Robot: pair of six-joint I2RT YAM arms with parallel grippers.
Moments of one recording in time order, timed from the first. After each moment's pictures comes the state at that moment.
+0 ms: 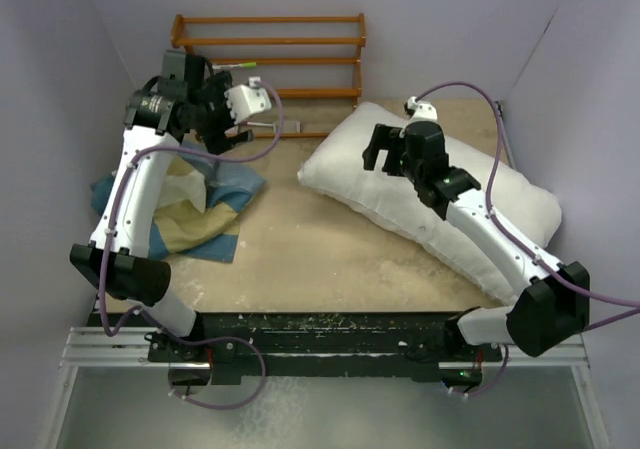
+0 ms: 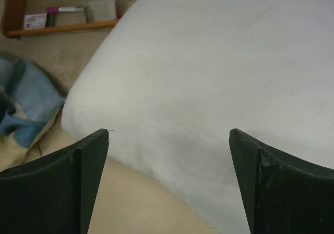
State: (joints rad) left arm -0.20 1.58 1.84 -1.10 0.07 1.12; right arm 0.40 1.36 1.19 -0.29 0.21 0.41
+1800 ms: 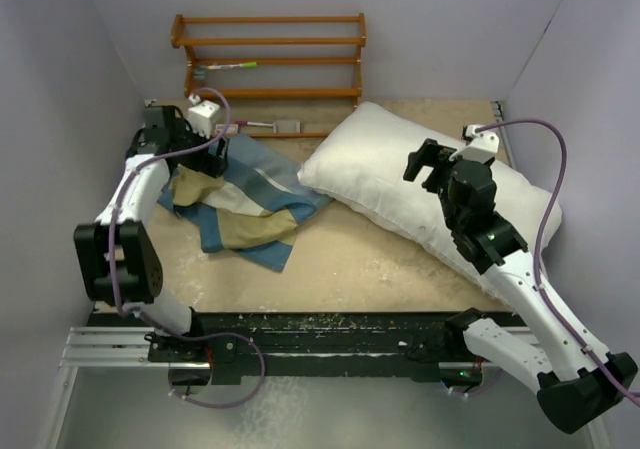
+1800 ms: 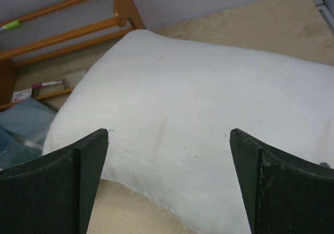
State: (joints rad) left arm 0.07 1.69 1.29 -0.49 0.40 0.40; right arm 0.44 0.89 0.92 -0.20 0.46 0.36
